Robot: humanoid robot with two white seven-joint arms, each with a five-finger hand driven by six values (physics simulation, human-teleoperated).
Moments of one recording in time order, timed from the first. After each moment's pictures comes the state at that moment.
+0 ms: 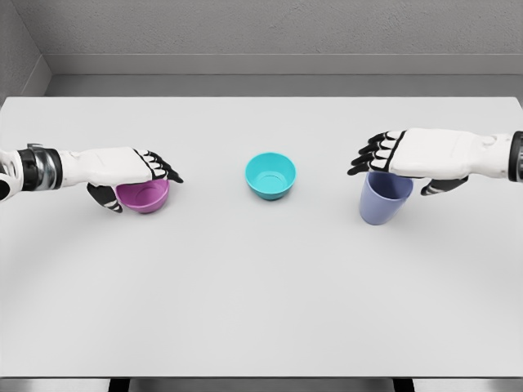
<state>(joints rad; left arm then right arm) -0.75 0.79 -0.80 -1.30 -0.43 -0.61 -0.56 -0.72 -0.98 0.69 -1.65 0.31 -0.61 0.61</state>
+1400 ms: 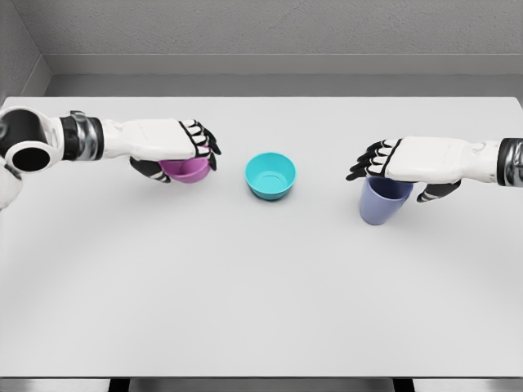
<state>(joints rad) -0.90 0.65 -0.85 -1.33 -0.43 -0.61 -0.60 -0.72 -0.95 0.72 -1.58 0.32 -0.61 0.61</state>
